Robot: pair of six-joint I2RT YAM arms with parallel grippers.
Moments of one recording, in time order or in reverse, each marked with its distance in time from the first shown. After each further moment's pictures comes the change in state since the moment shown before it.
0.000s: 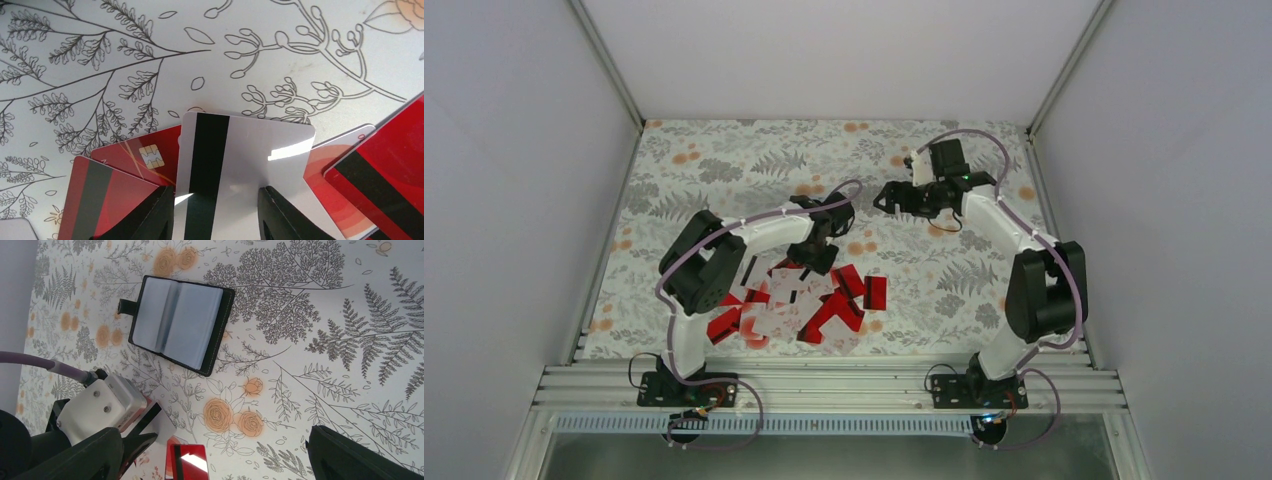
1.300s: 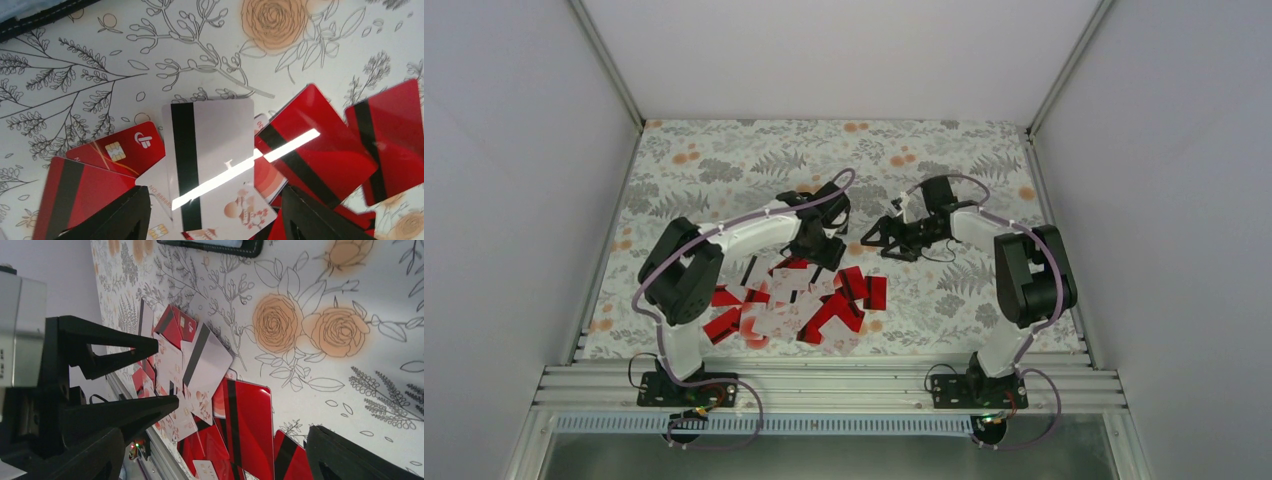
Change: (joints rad) left arm 0.009 -0.125 -0.036 0.083 0.157 0.032; right arm -0.001 0.097 -0.240 0.122 -0.403 0.076
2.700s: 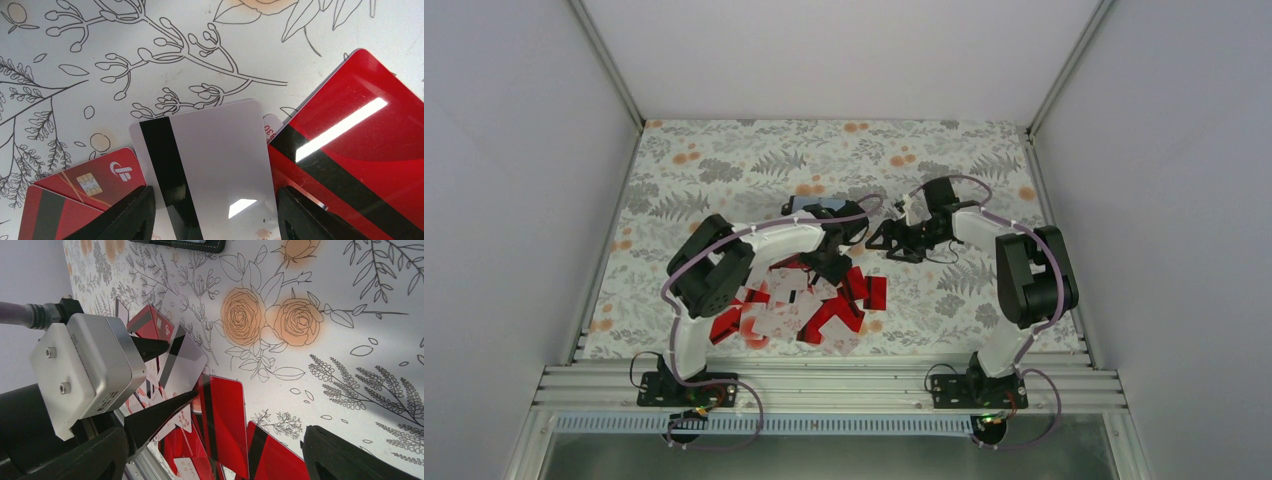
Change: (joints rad) left arm -0.081 0.146 0.048 -0.039 -0.149 0.123; right arm -0.011 -0.006 -0.014 -0.039 0.063 -0.032
